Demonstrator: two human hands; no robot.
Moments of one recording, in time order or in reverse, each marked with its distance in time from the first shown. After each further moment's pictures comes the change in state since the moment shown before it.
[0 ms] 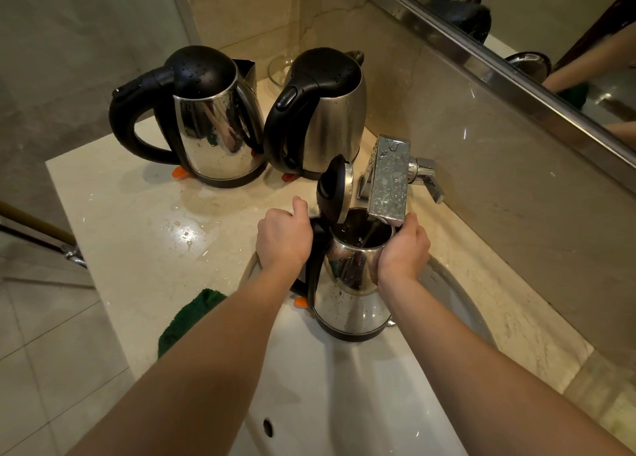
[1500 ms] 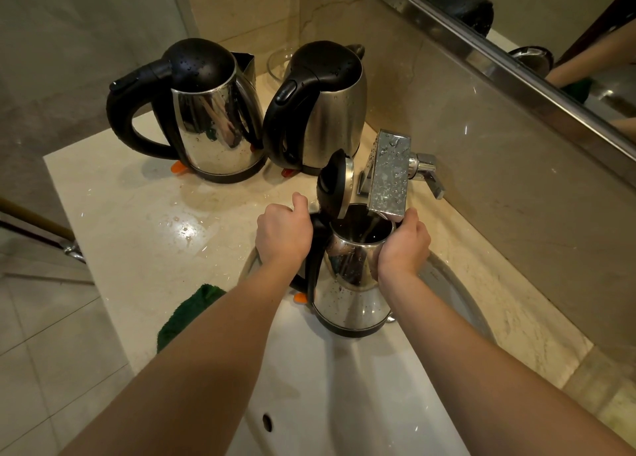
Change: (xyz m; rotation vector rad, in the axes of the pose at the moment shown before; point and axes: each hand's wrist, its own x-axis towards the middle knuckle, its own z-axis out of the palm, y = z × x) left_hand -0.001 0.000 0.001 -0.018 0.004 0.000; right_hand 0.000 -0.001 0.000 0.008 -0.009 0.009
